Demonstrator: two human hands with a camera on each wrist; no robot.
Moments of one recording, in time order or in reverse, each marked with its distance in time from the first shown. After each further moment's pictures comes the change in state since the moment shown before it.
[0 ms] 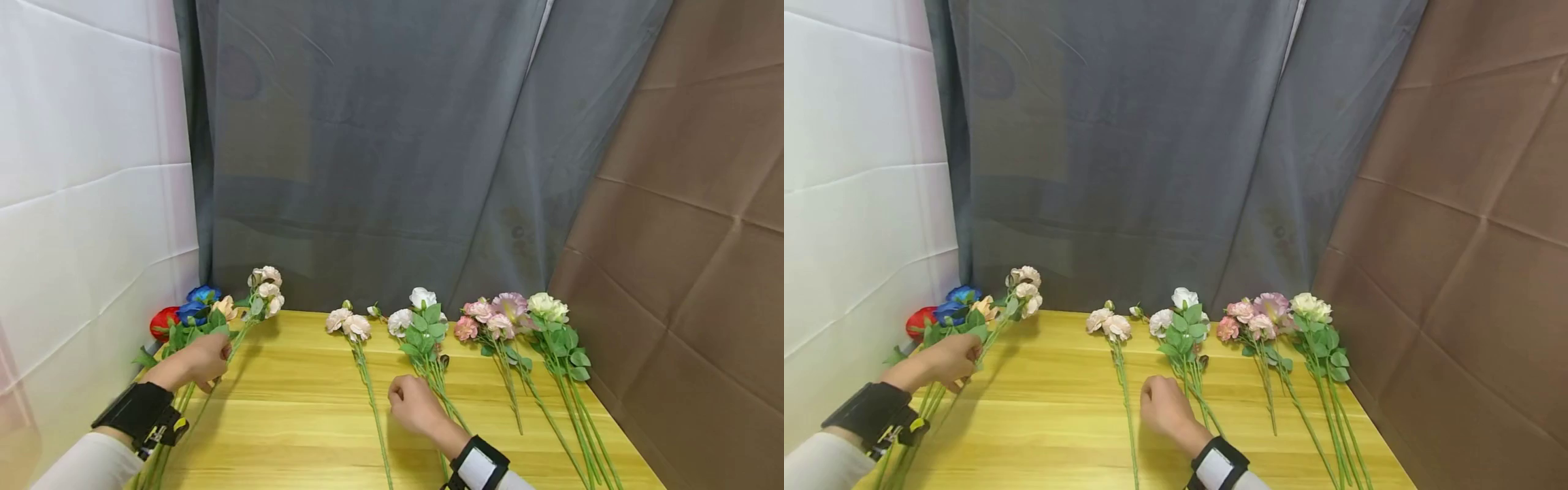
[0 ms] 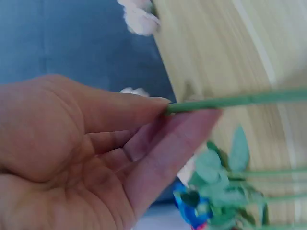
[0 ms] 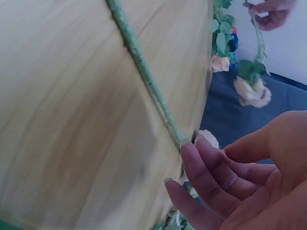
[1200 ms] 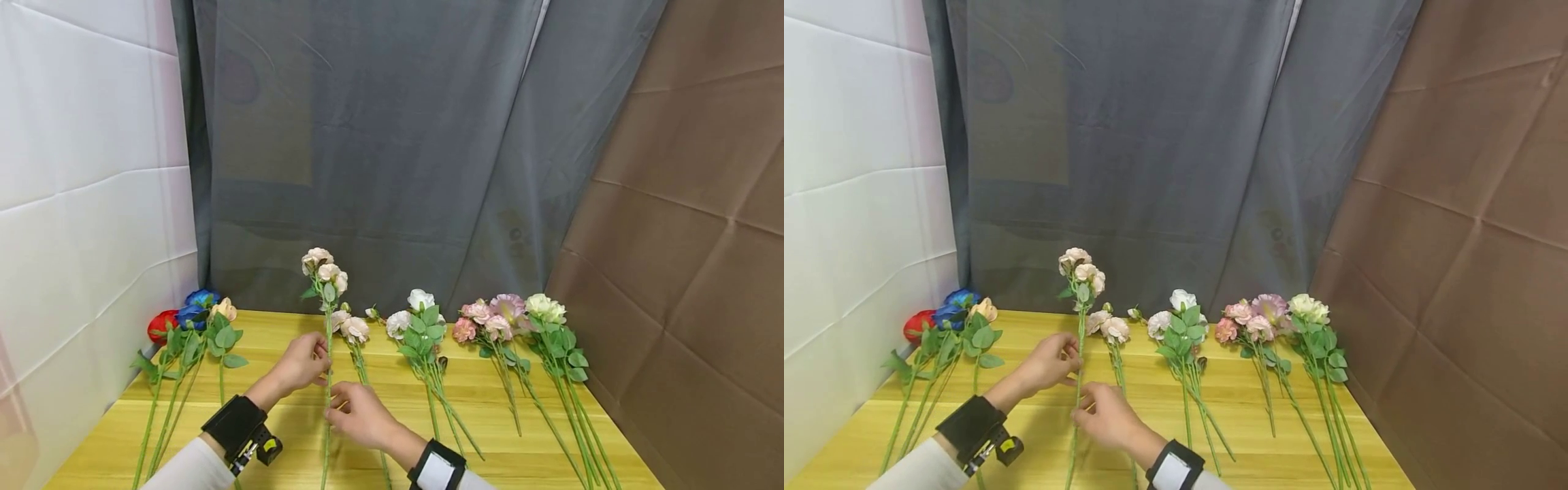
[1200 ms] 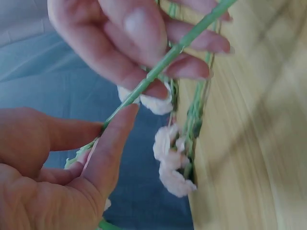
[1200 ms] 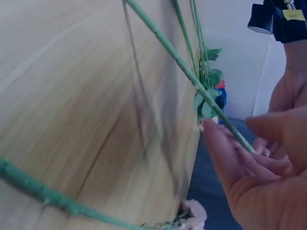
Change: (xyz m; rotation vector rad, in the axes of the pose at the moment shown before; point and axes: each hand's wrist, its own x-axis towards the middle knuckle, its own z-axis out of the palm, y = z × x) left_hand 0.039 0.107 0.099 -0.503 0.164 0.219; right_hand 0.014 -0.063 0.042 0.448 -0.225 -0.031
